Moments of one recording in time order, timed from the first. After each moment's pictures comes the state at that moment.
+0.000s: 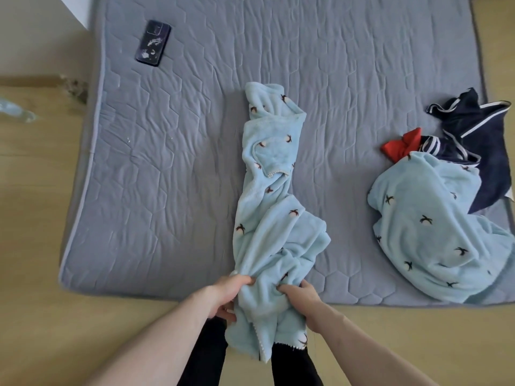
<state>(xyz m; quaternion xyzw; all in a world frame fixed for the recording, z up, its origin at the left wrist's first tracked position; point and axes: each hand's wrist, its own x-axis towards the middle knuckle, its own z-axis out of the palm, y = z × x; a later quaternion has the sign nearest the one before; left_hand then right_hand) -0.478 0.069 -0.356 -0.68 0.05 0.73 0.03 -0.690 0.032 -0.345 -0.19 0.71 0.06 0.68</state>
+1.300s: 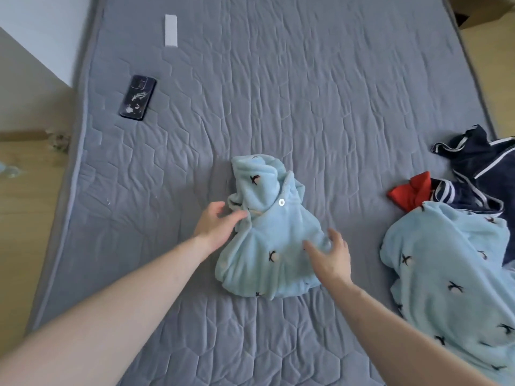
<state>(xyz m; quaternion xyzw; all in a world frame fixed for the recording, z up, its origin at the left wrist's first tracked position) -0.411 -0.203 -0.347 -0.78 0.27 0.52 -0.22 -0.668 -0.194 -0.374 -0.41 0.79 -0.10 0.44</state>
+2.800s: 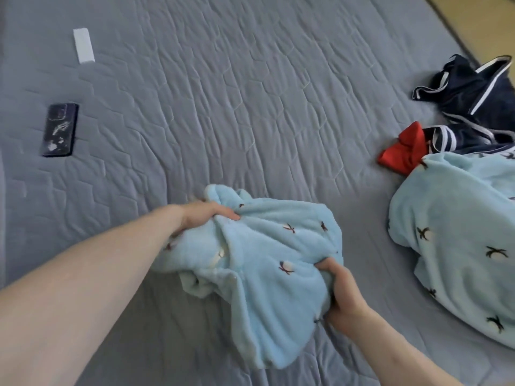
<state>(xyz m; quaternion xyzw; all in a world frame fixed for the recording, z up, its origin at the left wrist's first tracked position) -0.408 -0.318 -0.435 -0.69 0.36 0.63 0.07 -0.702 -0.157 -0.466 0.03 0.62 -0.29 0.73</state>
